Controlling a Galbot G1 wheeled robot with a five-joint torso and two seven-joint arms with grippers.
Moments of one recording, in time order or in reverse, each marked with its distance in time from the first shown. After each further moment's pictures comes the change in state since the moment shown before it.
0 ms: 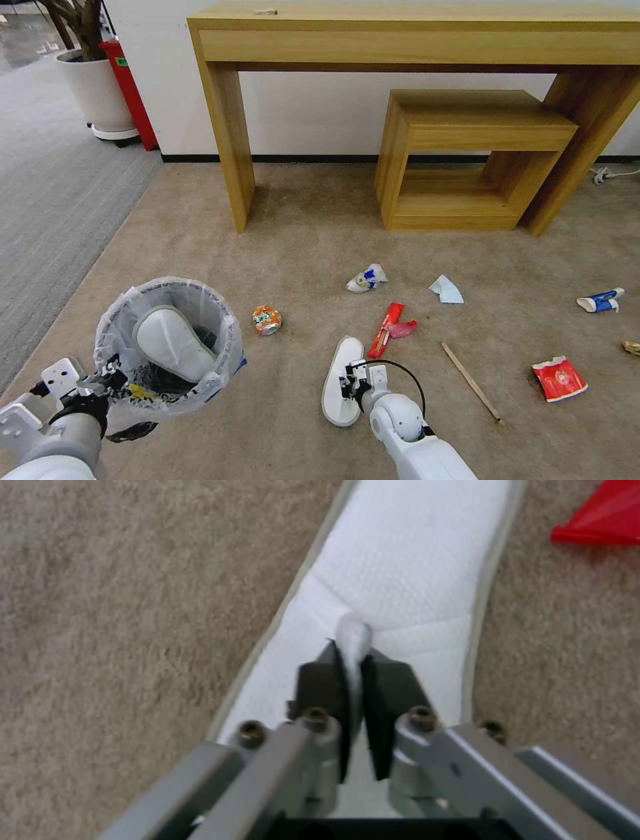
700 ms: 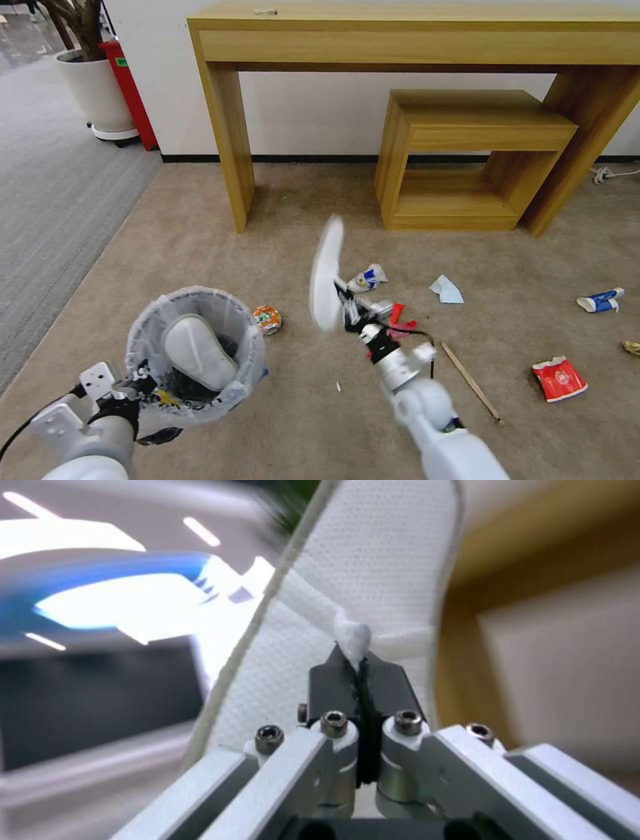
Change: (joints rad) left arm 0.022 -0.055 0.175 0.027 0.143 -0.023 0.013; right arm -0.042 -0.057 0.144 0.351 0.352 0.928 -0.813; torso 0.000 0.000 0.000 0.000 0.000
